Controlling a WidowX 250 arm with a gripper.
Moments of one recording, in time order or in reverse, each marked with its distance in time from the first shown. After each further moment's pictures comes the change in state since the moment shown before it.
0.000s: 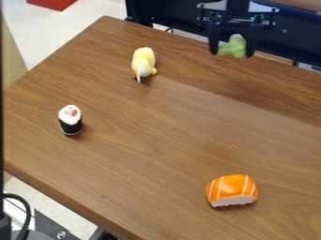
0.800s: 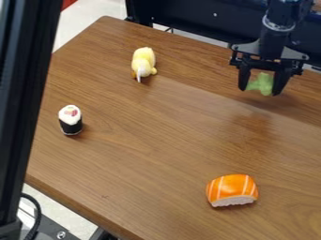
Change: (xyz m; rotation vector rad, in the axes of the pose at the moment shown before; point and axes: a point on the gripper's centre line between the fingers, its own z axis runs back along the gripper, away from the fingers) arm -0.016 -0.040 -0.054 0.046 -0.052 -0.026
